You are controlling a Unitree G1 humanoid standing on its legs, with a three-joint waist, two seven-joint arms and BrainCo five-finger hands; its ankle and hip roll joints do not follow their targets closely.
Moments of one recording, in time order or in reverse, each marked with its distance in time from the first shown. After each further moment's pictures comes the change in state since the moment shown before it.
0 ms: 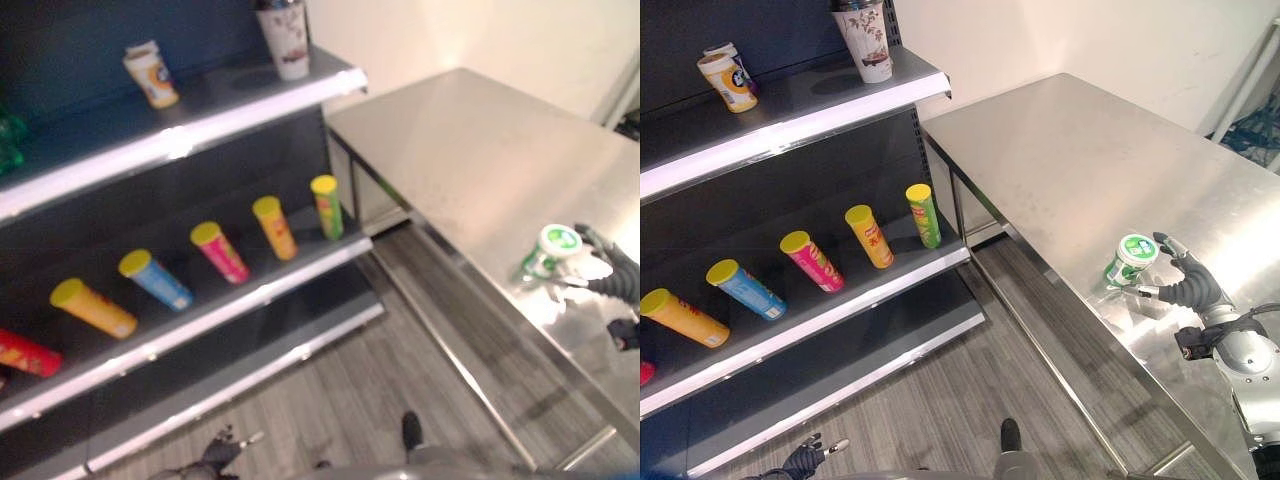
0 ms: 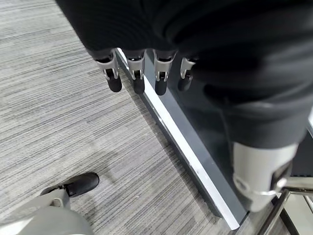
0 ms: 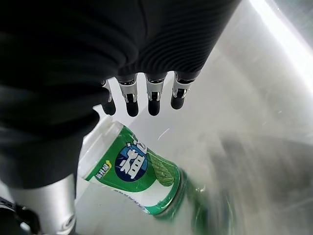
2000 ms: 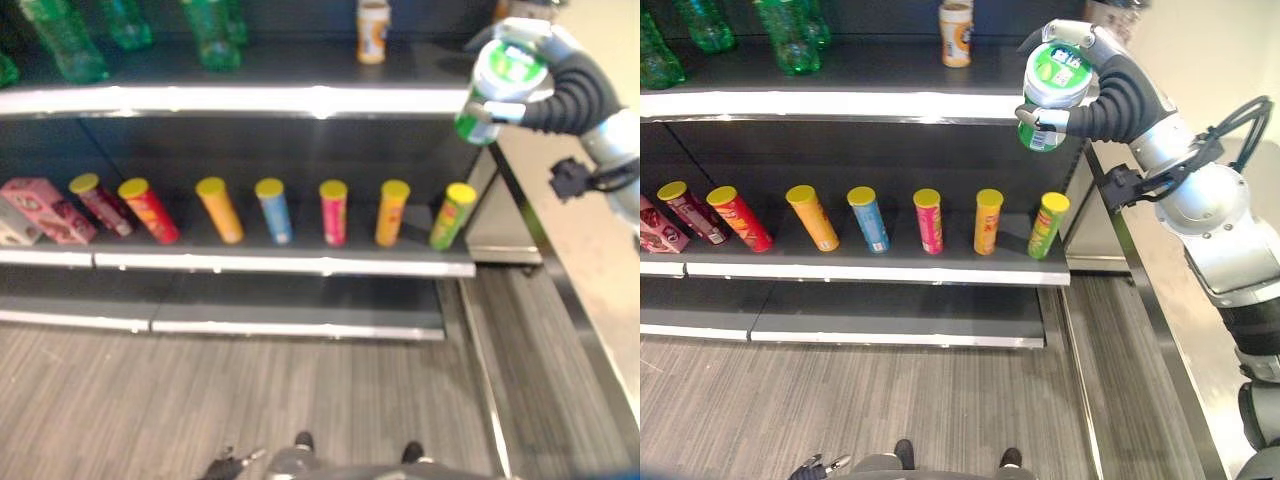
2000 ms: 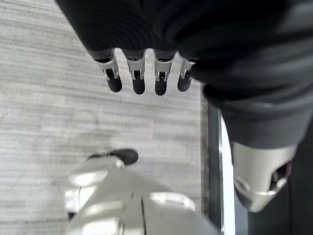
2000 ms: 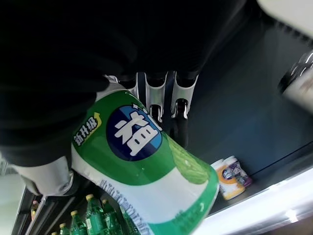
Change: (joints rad) left arm 0.006 0.001 -0.006 0.064 -0.053 0.012 0.020; right arm -0.901 -0.123 0.468 -0.172 0.011 -0.103 -0.088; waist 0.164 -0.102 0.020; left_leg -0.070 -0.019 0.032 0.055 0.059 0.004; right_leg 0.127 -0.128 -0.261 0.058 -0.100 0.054
